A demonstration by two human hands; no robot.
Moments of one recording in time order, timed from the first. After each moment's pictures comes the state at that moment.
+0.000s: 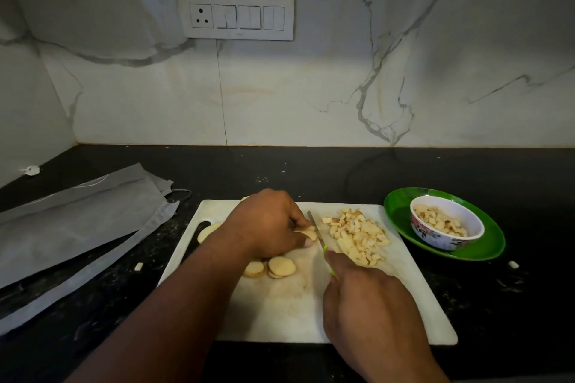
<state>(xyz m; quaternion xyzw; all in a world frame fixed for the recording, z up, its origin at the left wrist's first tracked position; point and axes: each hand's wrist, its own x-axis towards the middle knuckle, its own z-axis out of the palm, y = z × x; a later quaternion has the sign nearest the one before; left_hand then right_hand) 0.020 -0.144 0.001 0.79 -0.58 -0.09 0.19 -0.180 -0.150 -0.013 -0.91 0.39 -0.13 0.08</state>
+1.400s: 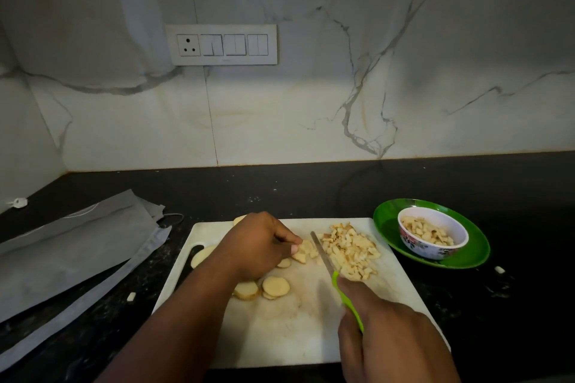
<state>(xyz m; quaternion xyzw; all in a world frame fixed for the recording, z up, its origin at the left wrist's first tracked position) 0.029 -0.142 -0.009 0.76 -0.55 -0.16 0.30 -0.212 -0.133 0.004 -0.89 0.42 -0.16 0.10</state>
